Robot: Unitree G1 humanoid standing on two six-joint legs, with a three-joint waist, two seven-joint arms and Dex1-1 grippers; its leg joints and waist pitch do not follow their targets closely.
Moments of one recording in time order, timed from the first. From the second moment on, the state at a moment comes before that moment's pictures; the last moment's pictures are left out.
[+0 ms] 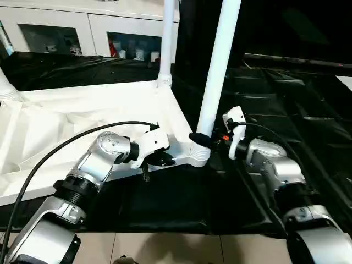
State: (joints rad) left arm -0.64 0.40 -0.37 0.55 0.09 0.14 -1.10; right arm -0.64 -0.20 0.02 0.75 0.30 0.16 0.88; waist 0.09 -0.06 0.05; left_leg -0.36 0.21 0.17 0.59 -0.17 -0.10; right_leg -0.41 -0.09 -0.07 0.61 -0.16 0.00
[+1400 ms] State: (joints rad) left arm -0.64 0.40 -0.38 0.56 0.10 0.12 -1.13; right arm -0.57 -0.20 0.03 0.77 0.26 0.00 0.96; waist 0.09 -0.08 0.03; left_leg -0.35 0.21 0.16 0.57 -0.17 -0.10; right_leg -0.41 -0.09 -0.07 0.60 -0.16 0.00
